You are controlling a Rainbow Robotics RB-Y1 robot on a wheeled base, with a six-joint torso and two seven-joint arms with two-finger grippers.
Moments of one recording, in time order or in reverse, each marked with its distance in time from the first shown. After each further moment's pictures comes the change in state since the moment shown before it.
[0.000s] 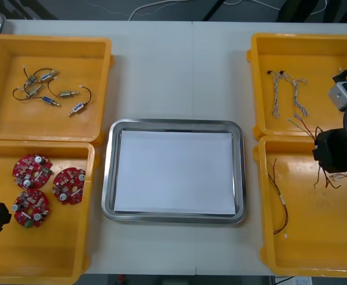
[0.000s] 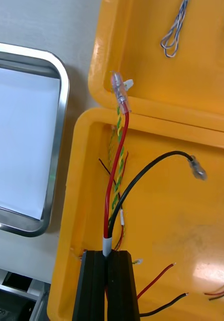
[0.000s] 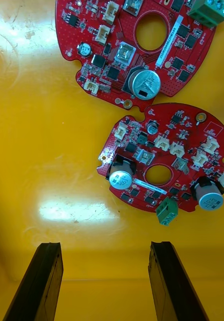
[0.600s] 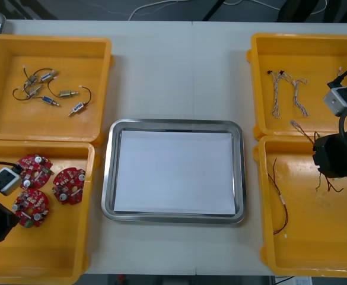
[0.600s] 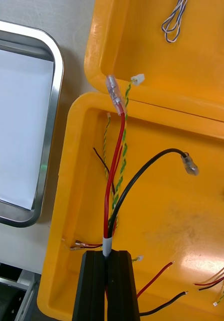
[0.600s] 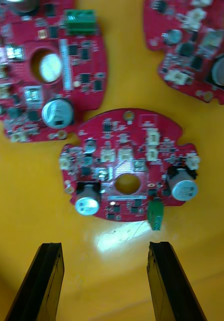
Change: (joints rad) right arm 0.000 -0.036 0.044 -0.002 0.003 0.000 -0.002; left arm 0.042 -0.001 -0.050 -0.005 0.007 -0.128 -0.432
